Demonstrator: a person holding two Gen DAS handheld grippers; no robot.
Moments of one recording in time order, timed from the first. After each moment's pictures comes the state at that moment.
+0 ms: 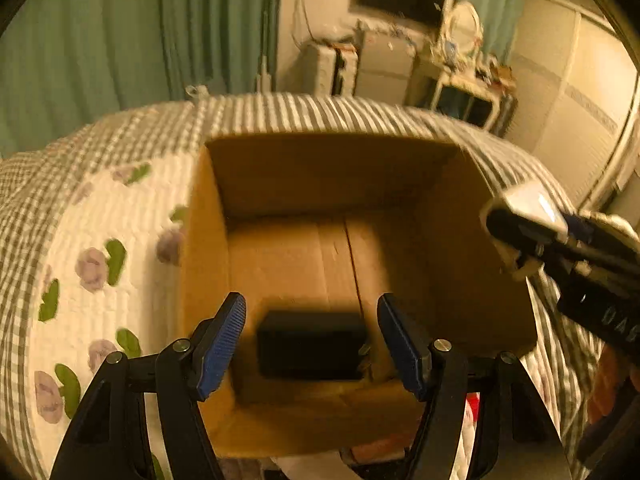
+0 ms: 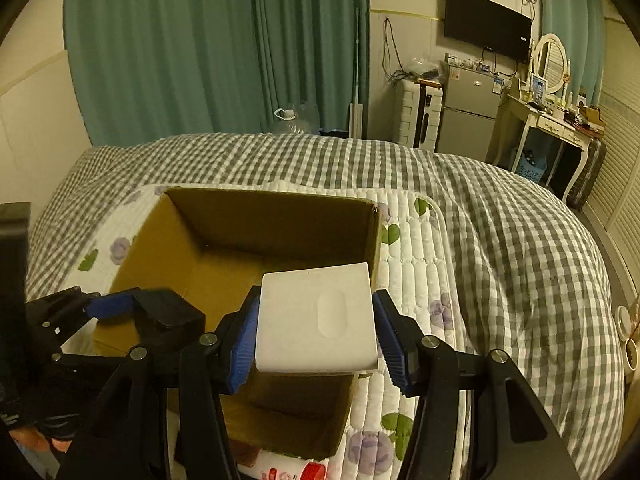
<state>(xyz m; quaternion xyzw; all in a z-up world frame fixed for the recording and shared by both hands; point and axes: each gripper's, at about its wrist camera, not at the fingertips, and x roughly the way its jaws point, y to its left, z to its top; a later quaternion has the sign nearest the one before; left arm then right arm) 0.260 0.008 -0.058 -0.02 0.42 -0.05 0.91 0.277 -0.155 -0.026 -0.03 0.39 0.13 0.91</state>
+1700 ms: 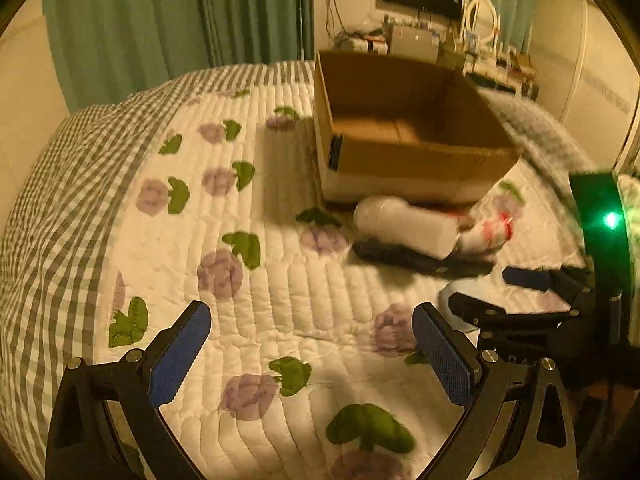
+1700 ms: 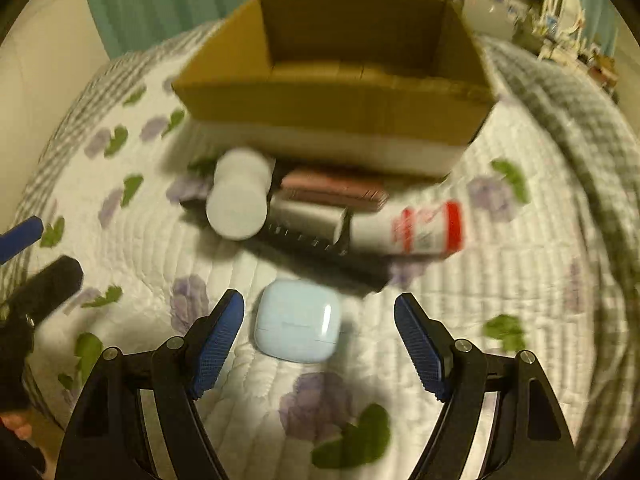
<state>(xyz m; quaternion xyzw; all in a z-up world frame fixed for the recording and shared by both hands) 0.063 0.061 -0.097 0.02 0.44 0.01 0.90 0.115 -0.097 -0.133 -0.03 0.52 0.14 0.84</state>
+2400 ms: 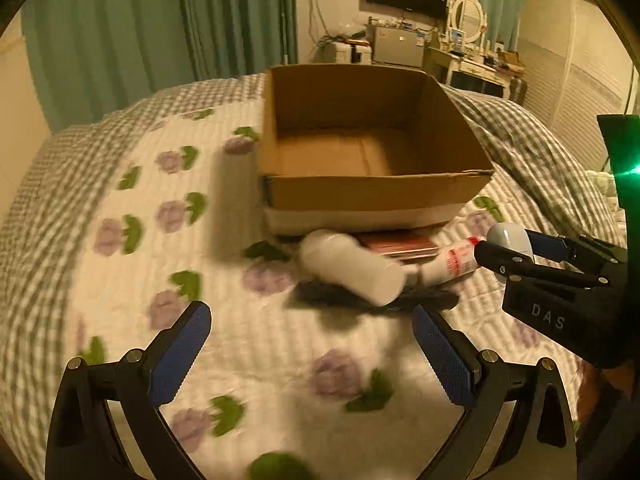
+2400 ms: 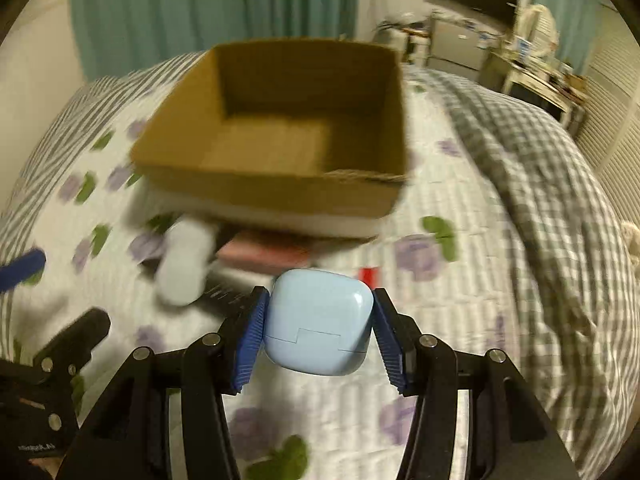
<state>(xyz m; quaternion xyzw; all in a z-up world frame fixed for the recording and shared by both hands) 0.096 0.009 -0.081 0.02 0.43 -0.01 0.90 0.129 -0.143 -0.086 -0.04 0.46 0.07 0.88</state>
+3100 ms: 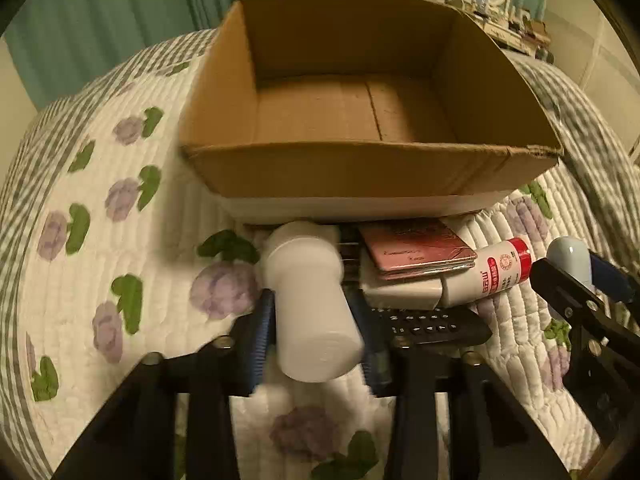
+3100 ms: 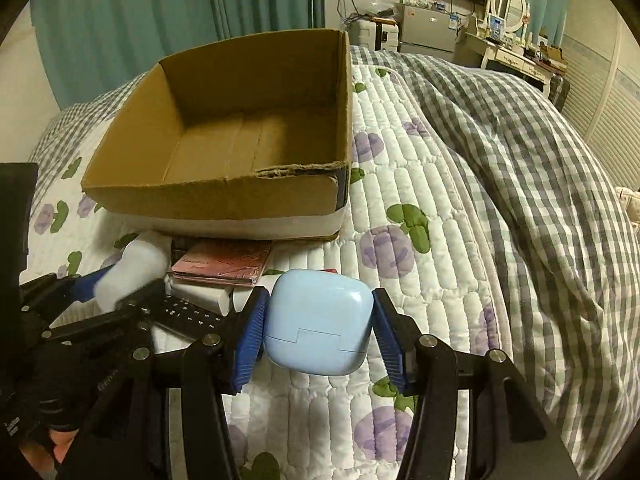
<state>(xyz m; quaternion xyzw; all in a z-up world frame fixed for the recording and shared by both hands) 0.158 -0.005 -0.126 0.01 0.51 0.02 0.86 0.150 -0.158 -0.102 -0.01 0.47 0.05 0.88</state>
